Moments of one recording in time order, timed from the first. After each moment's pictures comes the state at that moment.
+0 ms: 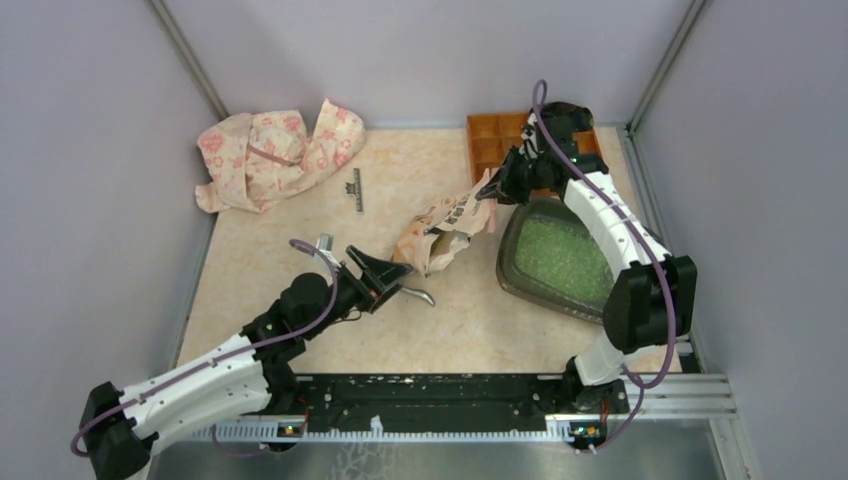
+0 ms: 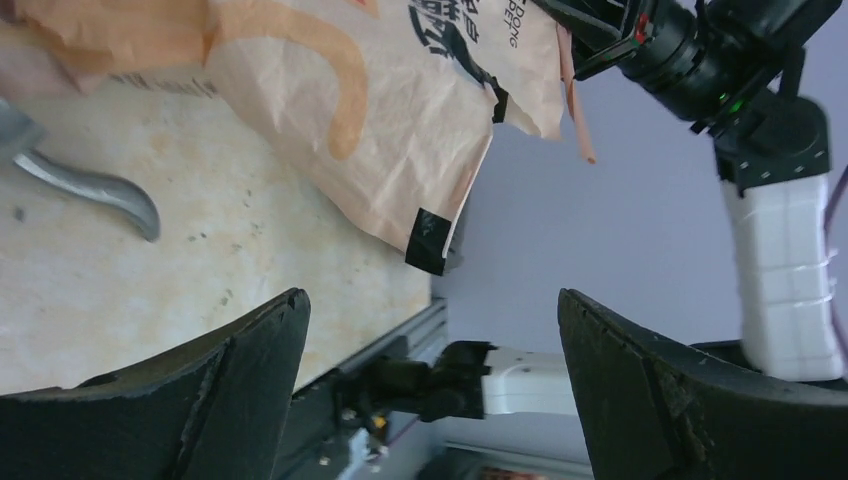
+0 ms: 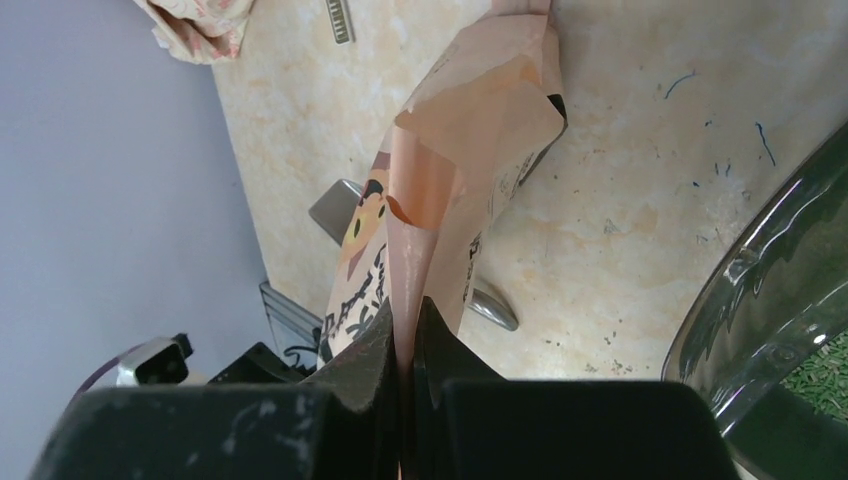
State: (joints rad) left arm -0.92 0.70 0.40 0.11 -0.18 -1.30; right arm 0.24 1.59 1.44 -0.69 -0.51 0.69
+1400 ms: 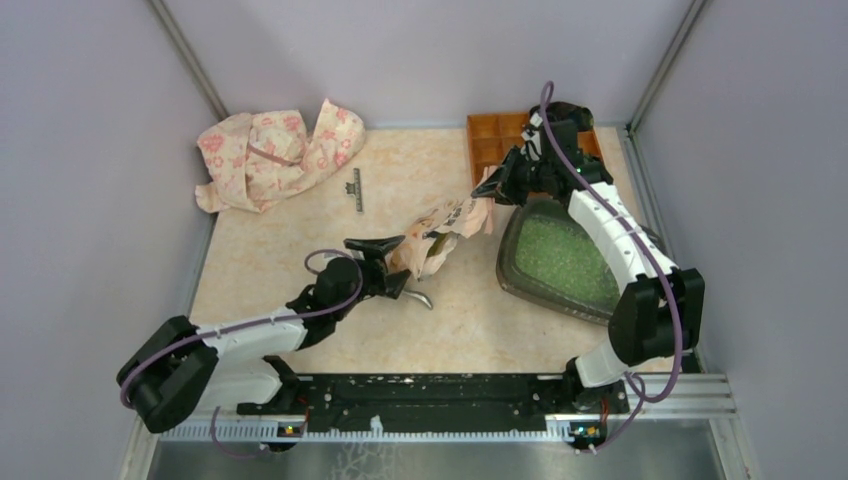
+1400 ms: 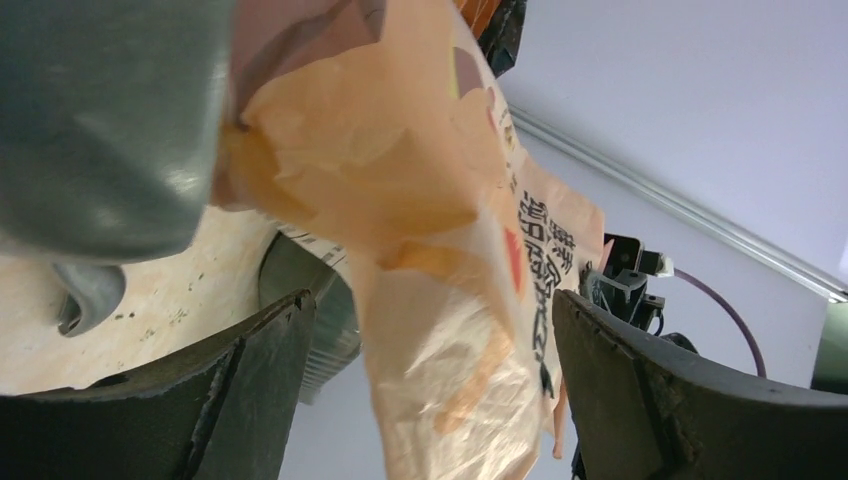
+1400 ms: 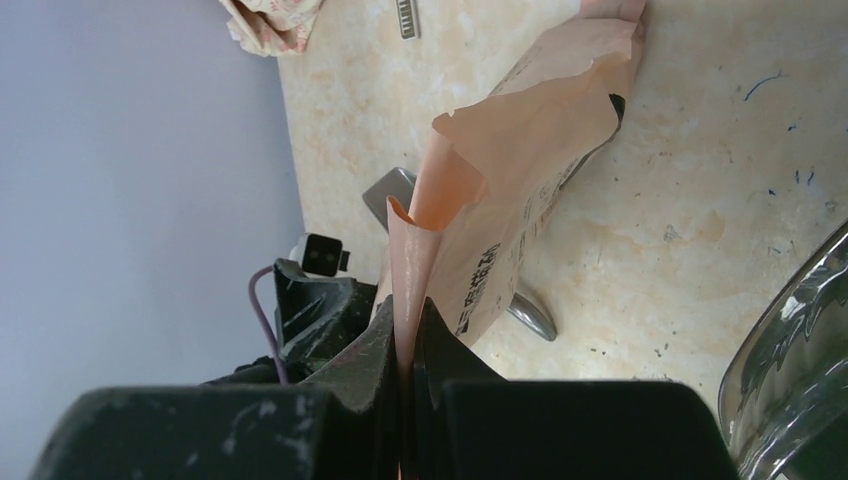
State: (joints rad) left arm -0.80 1.18 0.31 0.55 -0.26 -2.01; right arm 0.24 1.51 1.35 -0.56 -0.59 0.76
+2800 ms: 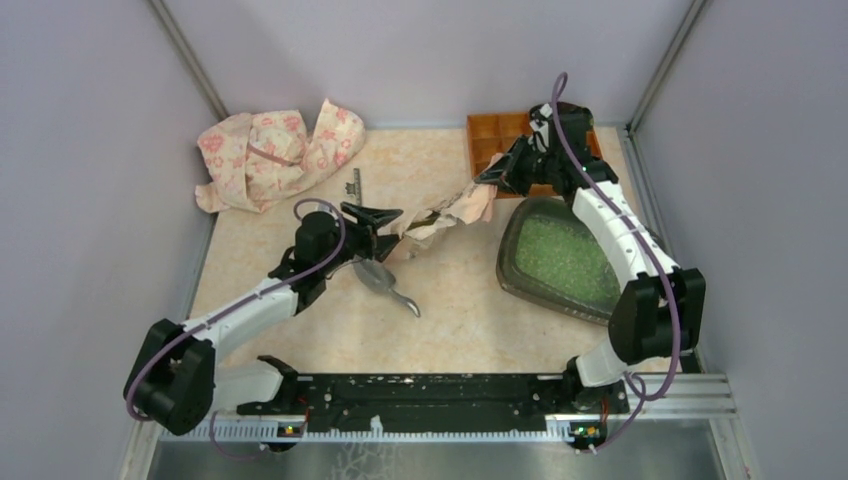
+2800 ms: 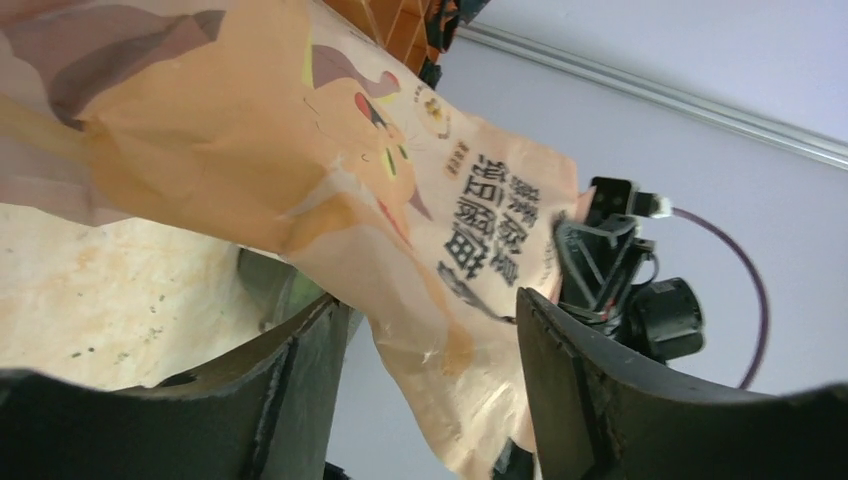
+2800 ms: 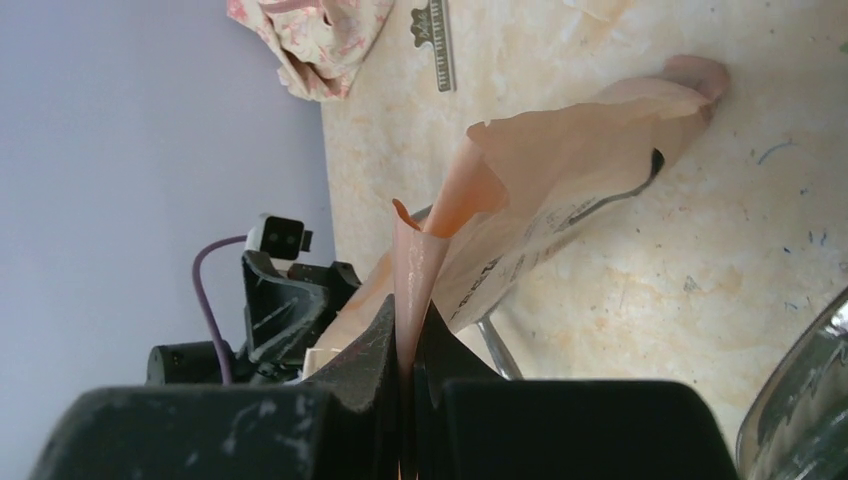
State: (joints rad) left arm -0.51 1.20 0.57 0.37 0.12 -1.71; right arm 0.19 1.50 1.33 -0.45 -0.61 0.81
